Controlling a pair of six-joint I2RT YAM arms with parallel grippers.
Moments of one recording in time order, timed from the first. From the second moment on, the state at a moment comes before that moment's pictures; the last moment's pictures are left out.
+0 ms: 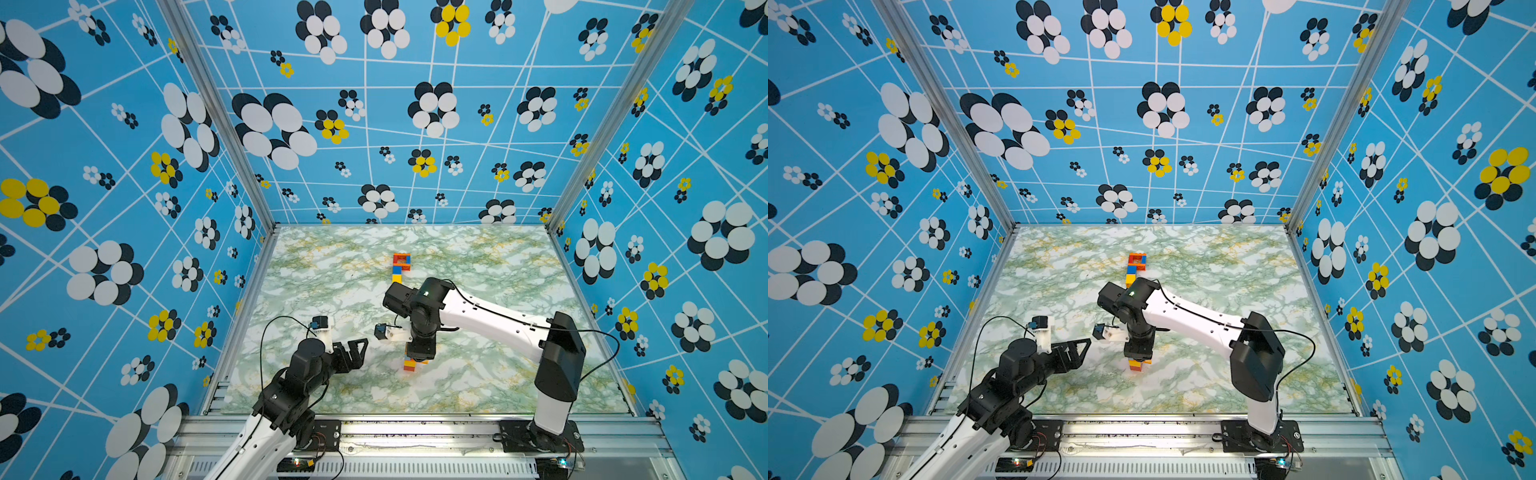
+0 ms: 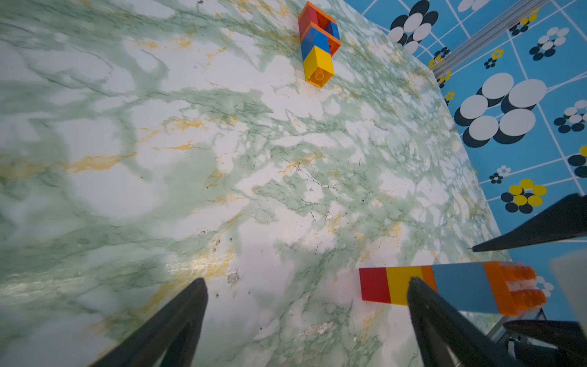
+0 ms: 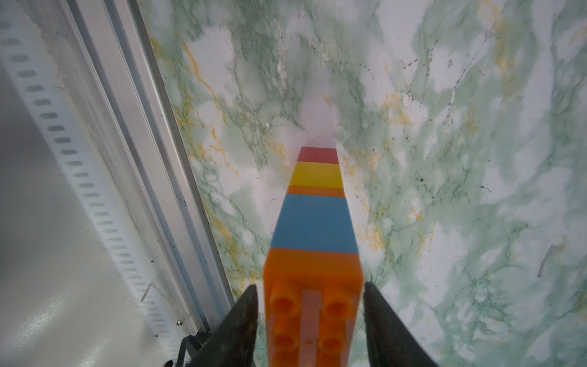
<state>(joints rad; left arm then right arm) -0.51 0.39 0.24 -0.38 0.09 -0.67 1.03 1.85 1.65 -1.32 -0.04 -0.47</state>
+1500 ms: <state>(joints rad) -0.93 0.84 0.40 0.00 0.03 -0.70 0.91 1.60 1.39 -1.00 -0.27 -0.22</state>
